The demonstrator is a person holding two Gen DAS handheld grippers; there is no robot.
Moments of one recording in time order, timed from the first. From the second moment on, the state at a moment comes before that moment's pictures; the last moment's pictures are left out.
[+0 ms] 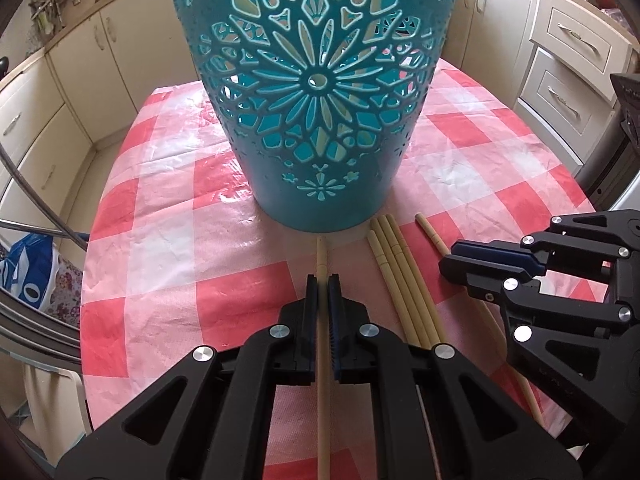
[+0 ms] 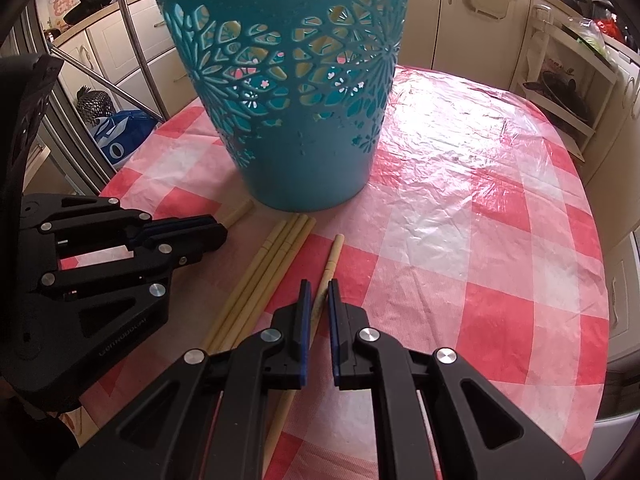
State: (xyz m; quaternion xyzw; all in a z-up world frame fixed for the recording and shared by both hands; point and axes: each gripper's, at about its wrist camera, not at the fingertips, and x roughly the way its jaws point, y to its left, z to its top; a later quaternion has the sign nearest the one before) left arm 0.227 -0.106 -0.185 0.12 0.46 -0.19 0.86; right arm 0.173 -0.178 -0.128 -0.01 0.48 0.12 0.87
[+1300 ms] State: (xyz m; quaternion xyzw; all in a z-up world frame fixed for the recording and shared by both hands) left arm 0.190 -0.129 -0.110 0.06 0.35 -0.36 0.86; right arm 0.170 -0.218 -0.126 0.04 0.48 0.09 0.87
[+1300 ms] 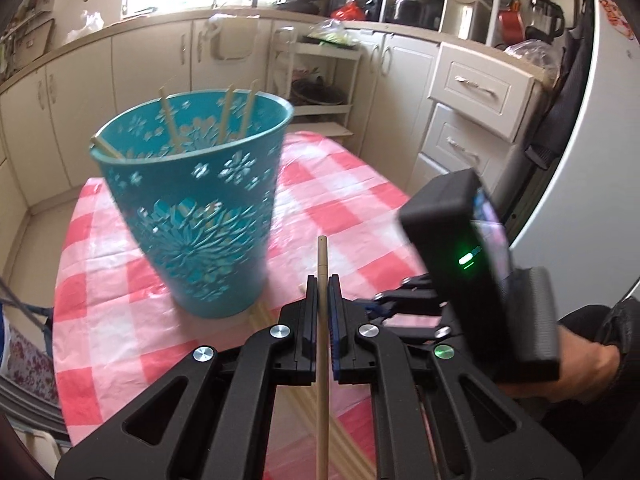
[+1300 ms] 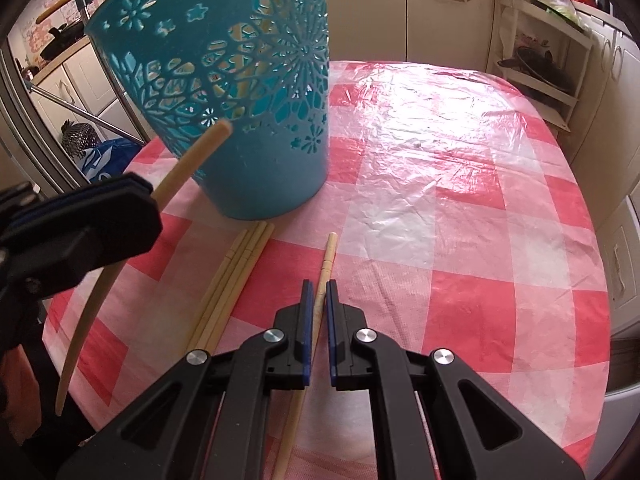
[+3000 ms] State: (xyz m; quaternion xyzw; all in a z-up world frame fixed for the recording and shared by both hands) left arm 0.299 -0.057 0.028 -0.20 0.13 -0.20 0.95; right arm 0.163 -0.244 -0.100 0.17 0.44 0.13 0.88
